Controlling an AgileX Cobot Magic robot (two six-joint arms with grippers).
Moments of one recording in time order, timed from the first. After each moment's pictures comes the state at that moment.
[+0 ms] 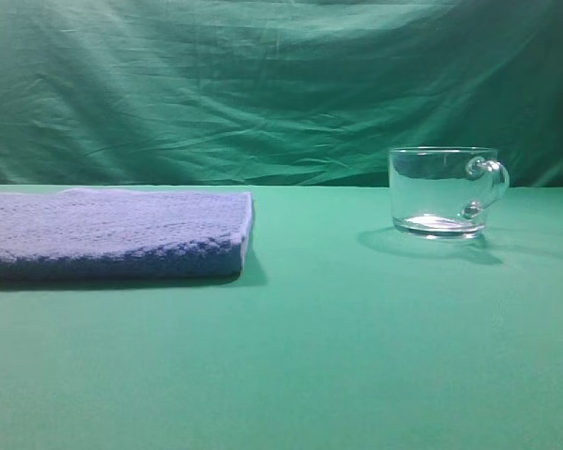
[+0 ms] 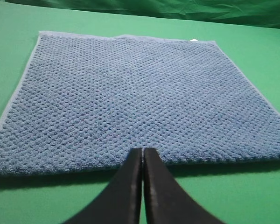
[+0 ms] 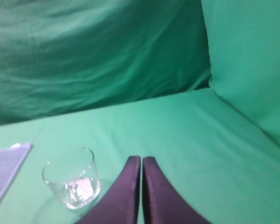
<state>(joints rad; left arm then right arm) -0.04 -0.02 0.02 -0.19 0.36 0.08 0.08 0.39 -0.35 -0.03 0.40 0.16</state>
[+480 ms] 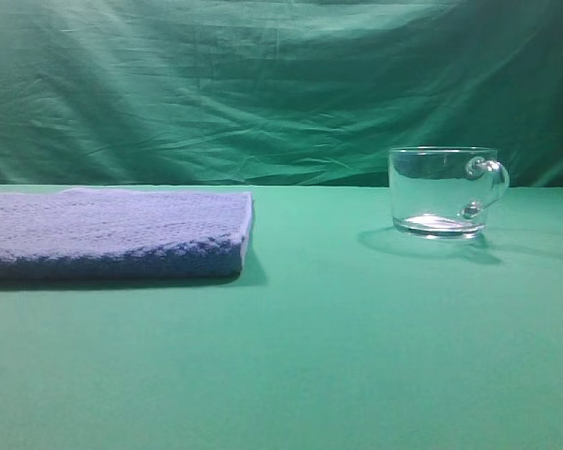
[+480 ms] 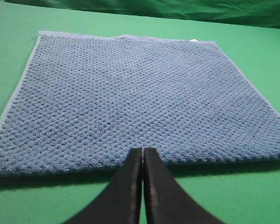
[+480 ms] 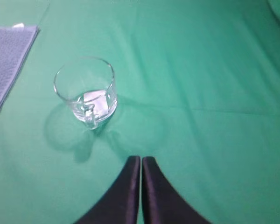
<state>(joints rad) -0.04 -0.02 0.02 -0.19 0.36 0.08 0.22 0.87 -0.66 -0.02 0.61 0.04</state>
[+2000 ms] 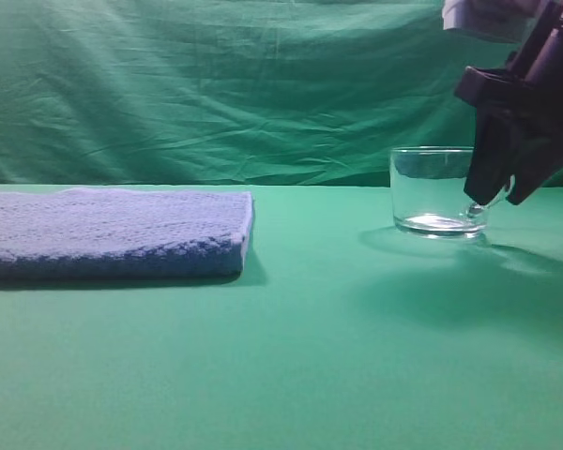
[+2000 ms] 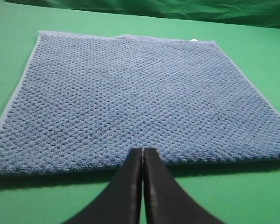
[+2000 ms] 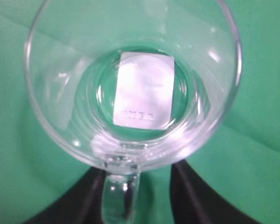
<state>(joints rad) -0.04 -0.02 0.02 -0.19 0.36 0.08 0.23 1.73 -0.96 0.52 0.46 -0.75</state>
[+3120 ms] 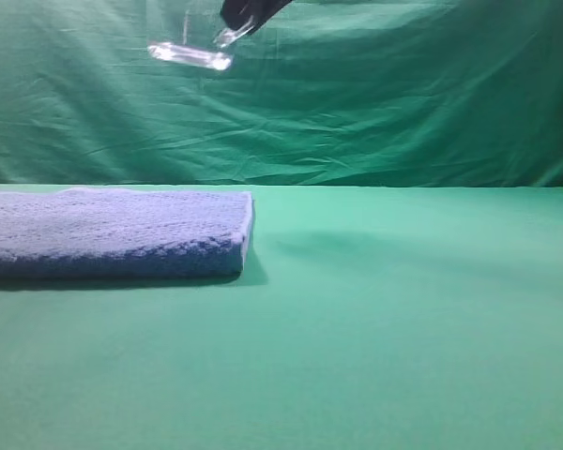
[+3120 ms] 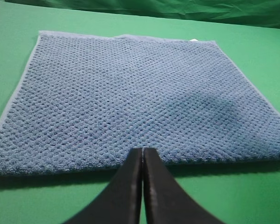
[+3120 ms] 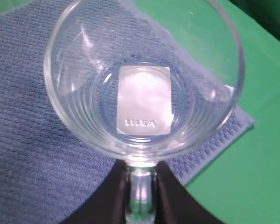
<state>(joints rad) -0.04 -0.02 0.02 -0.19 0.36 0.08 0.60 2.04 -1.71 0.50 0.62 -0.80</state>
